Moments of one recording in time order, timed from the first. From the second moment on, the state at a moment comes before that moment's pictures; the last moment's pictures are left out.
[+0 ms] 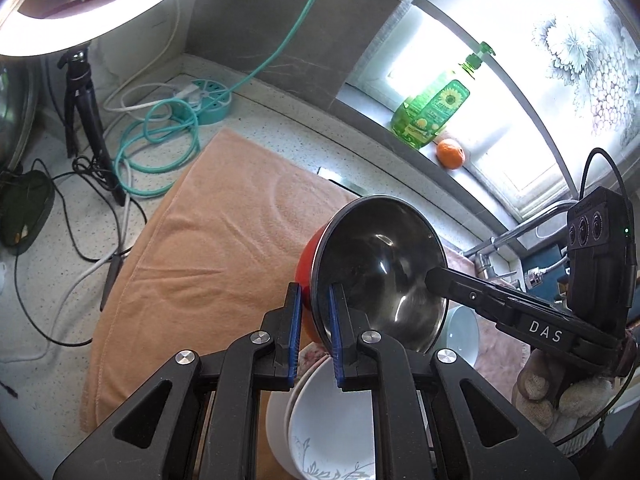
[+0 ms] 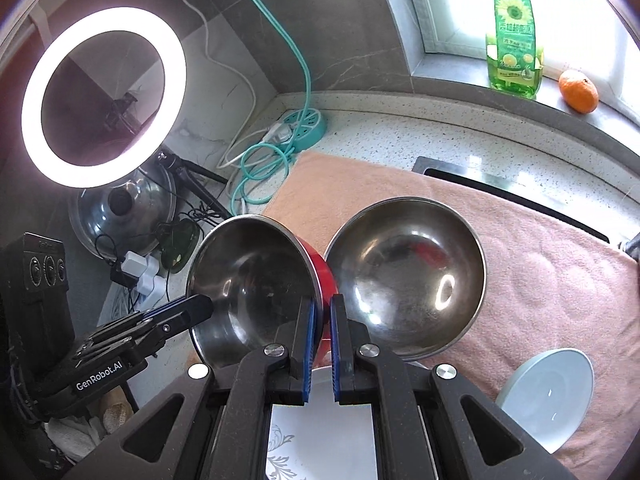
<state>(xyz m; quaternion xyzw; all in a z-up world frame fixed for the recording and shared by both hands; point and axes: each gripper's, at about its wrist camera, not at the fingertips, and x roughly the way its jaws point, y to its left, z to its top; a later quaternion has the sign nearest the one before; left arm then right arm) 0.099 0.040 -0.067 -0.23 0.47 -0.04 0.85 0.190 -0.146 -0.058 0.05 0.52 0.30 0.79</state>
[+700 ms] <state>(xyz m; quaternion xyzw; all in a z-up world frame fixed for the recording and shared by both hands) 0.170 -0.006 -0.095 -0.20 0.50 -0.06 0.84 0.249 -0.195 -0.089 0.06 0.54 0.24 0.80</state>
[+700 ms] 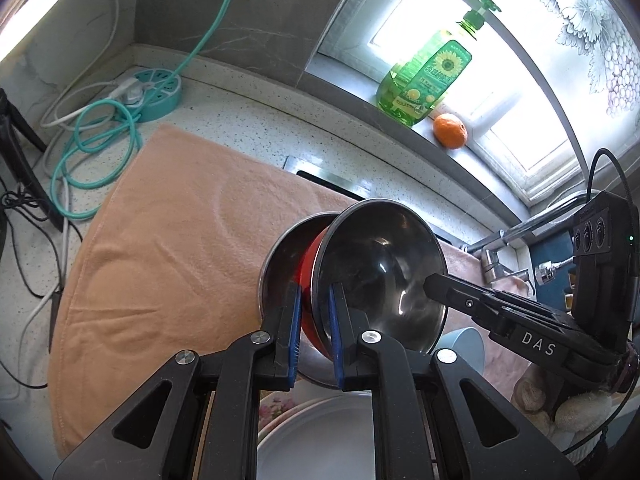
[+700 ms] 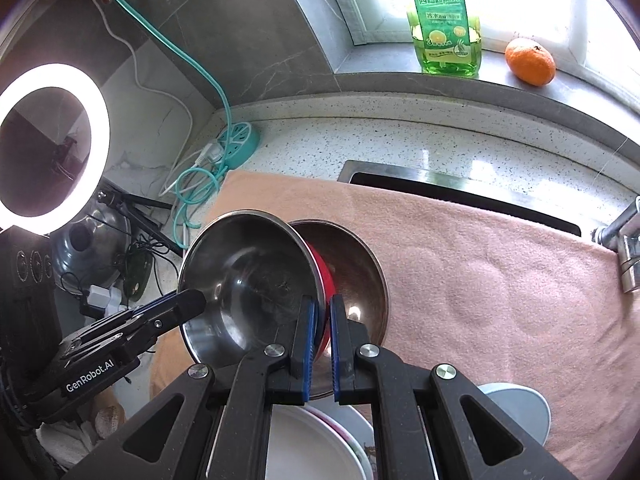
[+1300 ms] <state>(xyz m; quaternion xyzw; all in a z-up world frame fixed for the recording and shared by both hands) 0.187 -0.018 -0.125 -0.18 0.54 -0.05 0.82 0.268 -0.189 -0.130 0.03 0.57 0.23 0.78</state>
